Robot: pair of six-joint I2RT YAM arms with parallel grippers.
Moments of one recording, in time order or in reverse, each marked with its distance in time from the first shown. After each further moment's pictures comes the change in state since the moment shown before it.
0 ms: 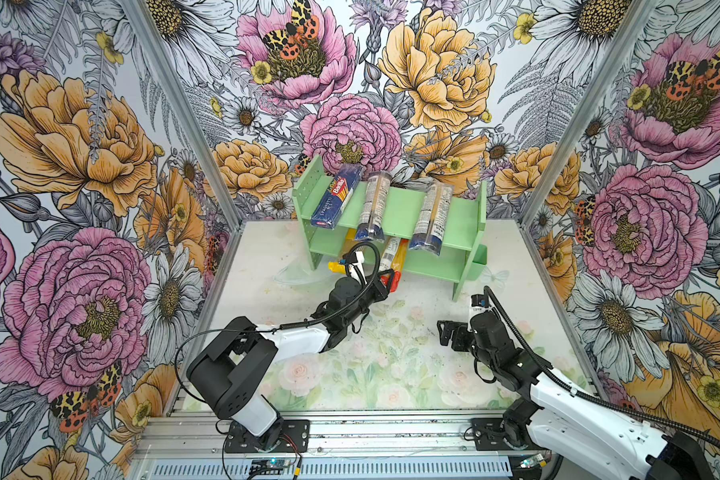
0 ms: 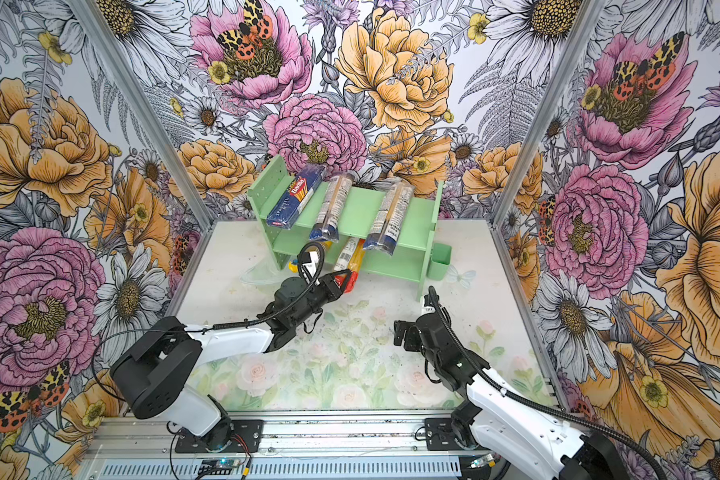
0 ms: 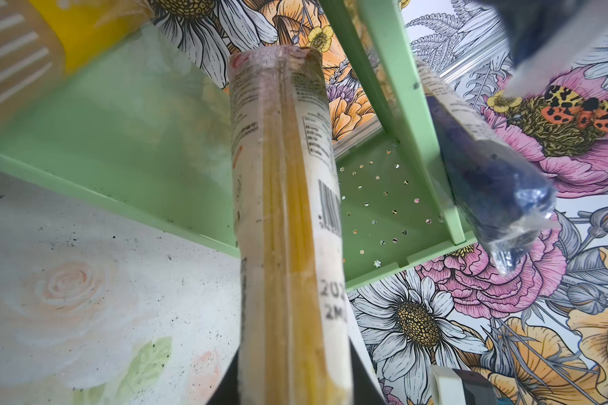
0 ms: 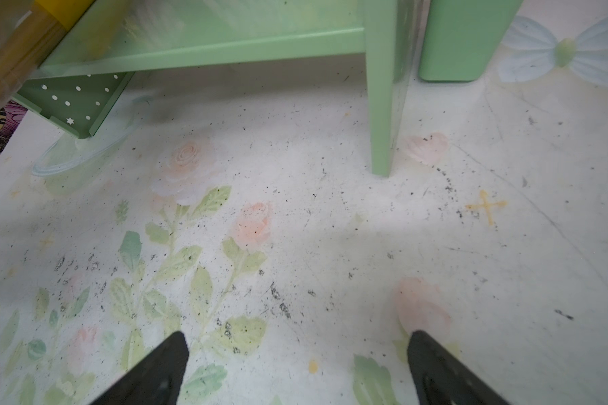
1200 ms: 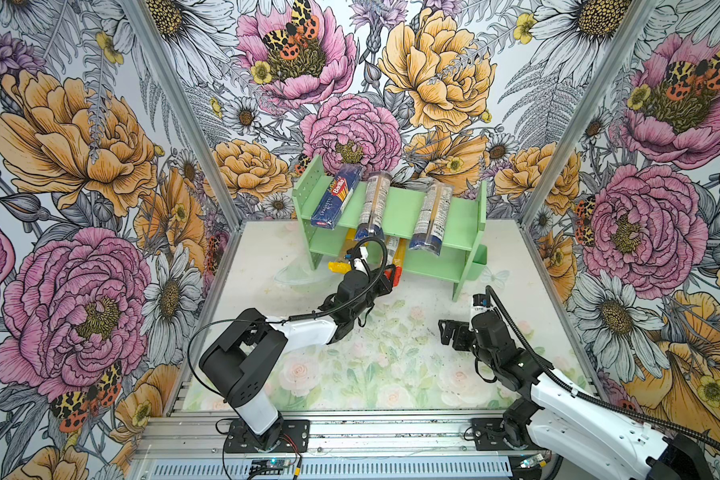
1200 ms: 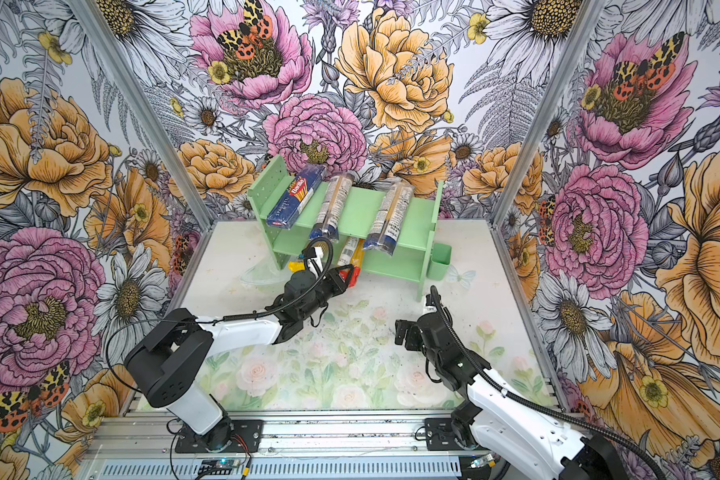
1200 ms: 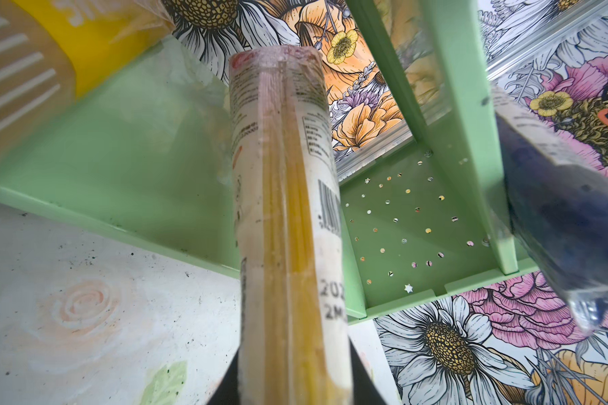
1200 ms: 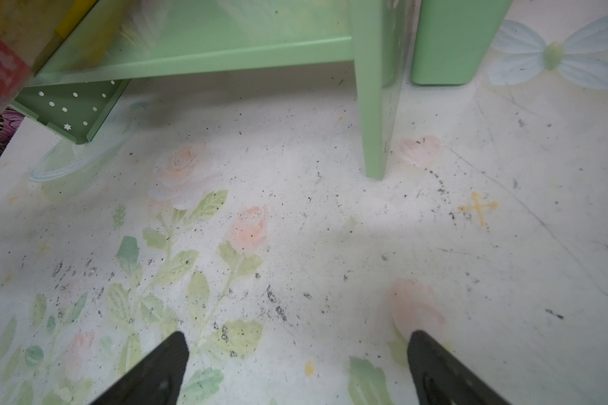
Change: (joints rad) left arm 0.000 0.080 0.101 -0.073 -0.064 0.029; right arm -0.011 -0.007 0.000 -0.002 0.000 -0.001
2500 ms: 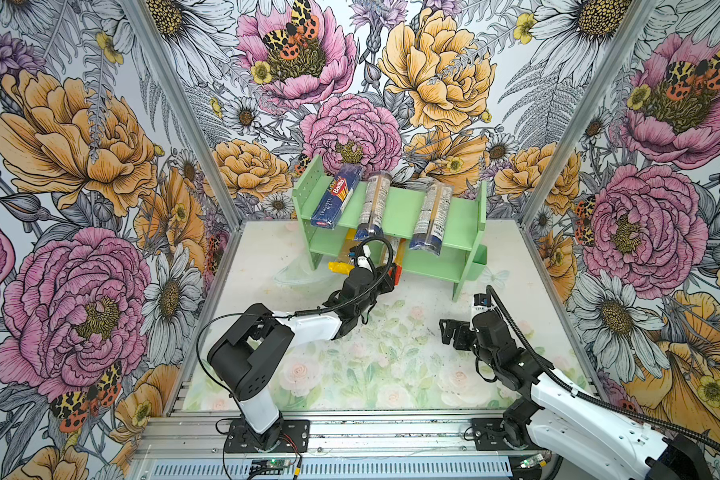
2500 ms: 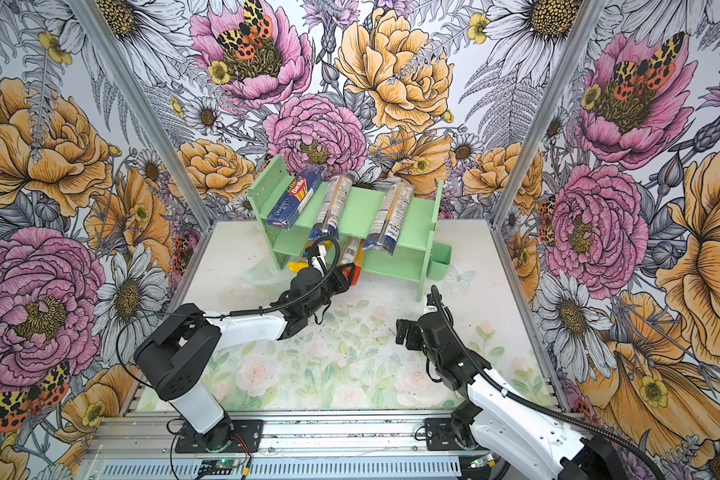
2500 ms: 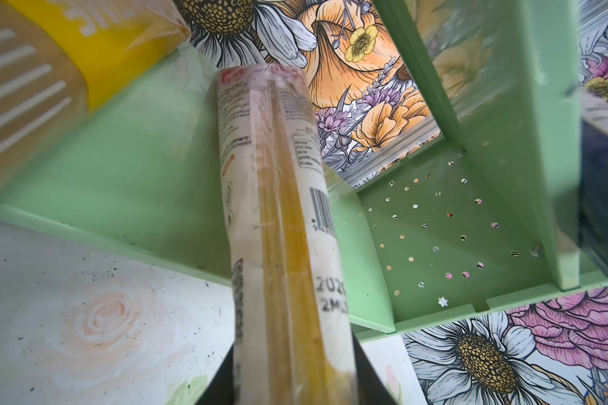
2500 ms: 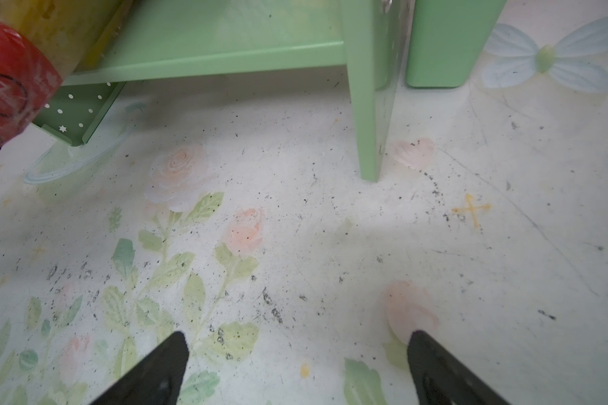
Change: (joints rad) left arm 0.000 0.051 0.052 -0.035 -0.047 0.050; right arm -0.013 0.000 0.000 0.000 0.000 -0.007
